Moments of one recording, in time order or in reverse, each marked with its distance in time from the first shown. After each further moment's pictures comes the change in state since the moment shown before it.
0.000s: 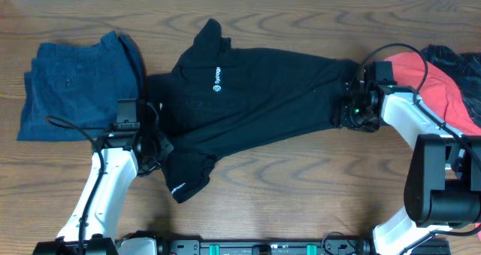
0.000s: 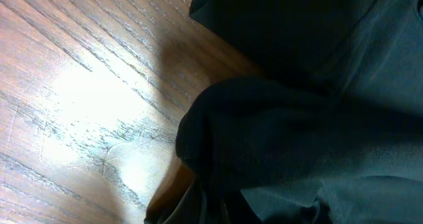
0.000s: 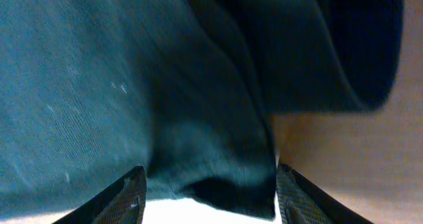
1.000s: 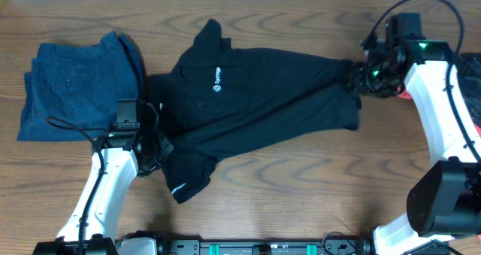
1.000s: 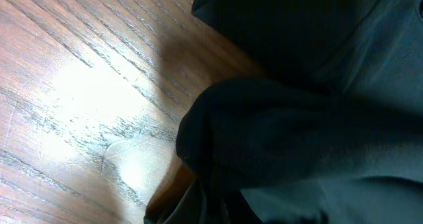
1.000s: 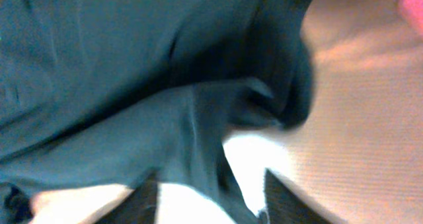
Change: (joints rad) left arm 0.000 0.000 0.000 -0.003 0.002 -0.015; right arm -0.023 -0.059 0.463 -0.431 -0.051 -0.014
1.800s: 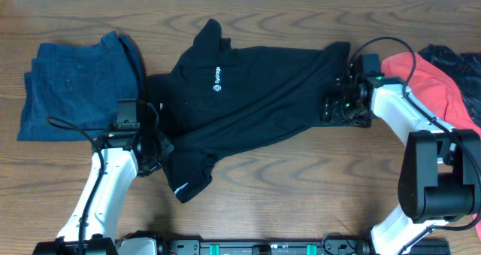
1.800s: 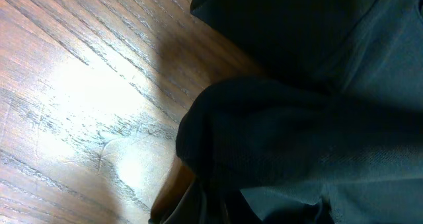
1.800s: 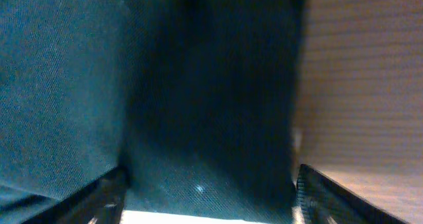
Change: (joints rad) left arm 0.000 0.000 0.000 -0.001 0.009 0.000; right arm 0.096 0.090 -0.388 0.353 0.085 0.066
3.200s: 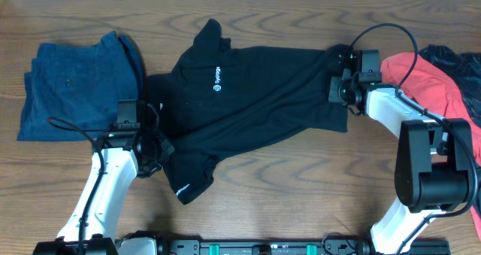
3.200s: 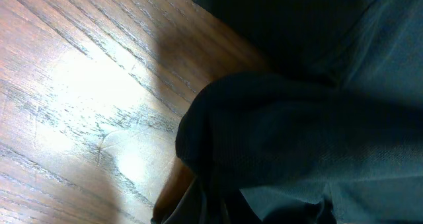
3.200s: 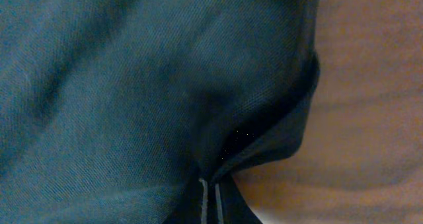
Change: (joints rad) left arm 0.000 0.000 0.000 -0.018 0.013 0.000; right arm -0.007 0.068 -0.033 0.505 0.081 0.032
